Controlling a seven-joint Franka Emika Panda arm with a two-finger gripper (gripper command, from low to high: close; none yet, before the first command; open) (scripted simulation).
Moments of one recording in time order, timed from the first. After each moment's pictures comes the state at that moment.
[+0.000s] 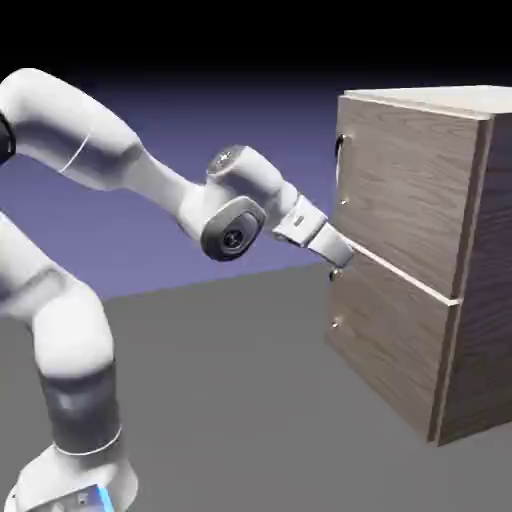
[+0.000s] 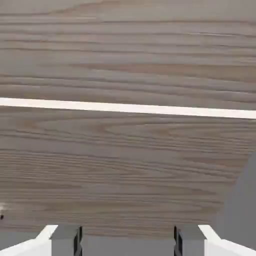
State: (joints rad) arm -0.03 -0.59 0.05 -2.78 0.12 3.04 0.80
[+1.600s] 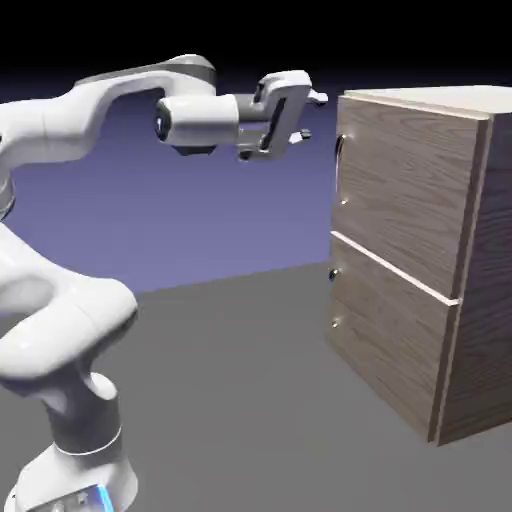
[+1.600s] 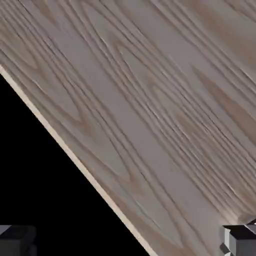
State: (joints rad) arm -0.86 -1.02 1.02 -2.26 2.21 3.06 1.80
